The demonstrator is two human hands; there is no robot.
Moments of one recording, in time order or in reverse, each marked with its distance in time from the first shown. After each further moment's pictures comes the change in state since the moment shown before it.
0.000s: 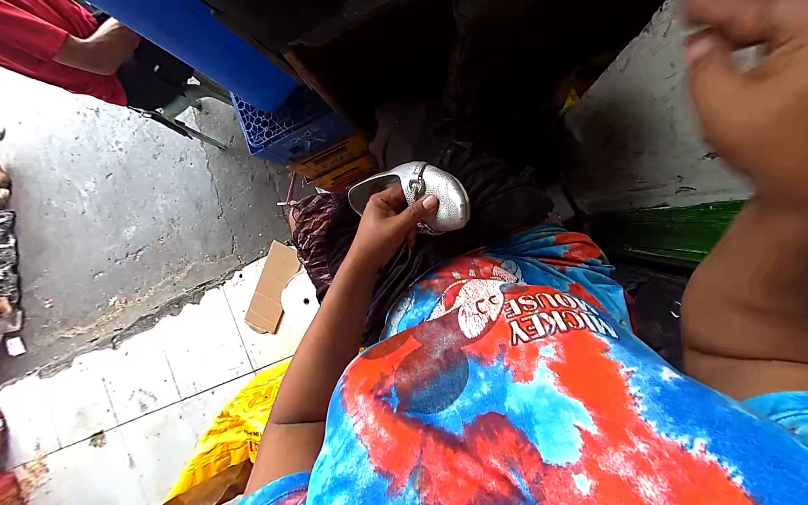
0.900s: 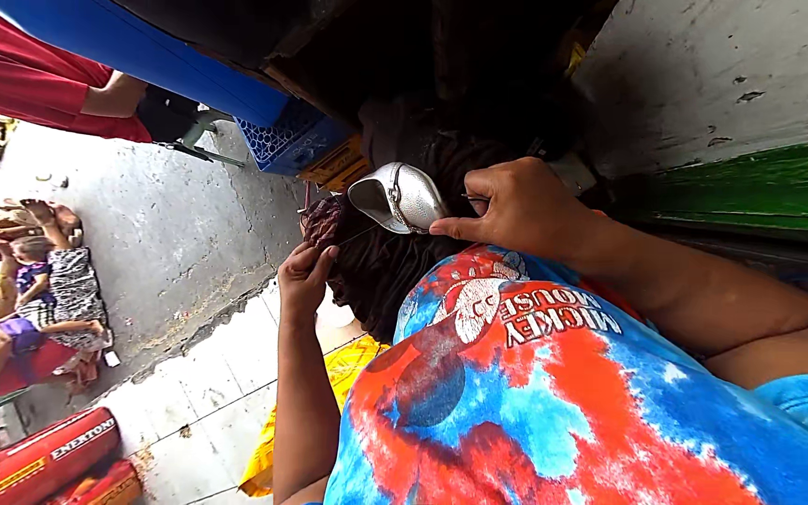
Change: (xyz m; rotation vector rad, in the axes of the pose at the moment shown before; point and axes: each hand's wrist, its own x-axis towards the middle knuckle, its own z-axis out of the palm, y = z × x) left_hand -0.088 -0.014 -0.115 0.848 0.367 0.111; right_hand -0.040 -0.072 0.122 0.381 -0.243 -0.135
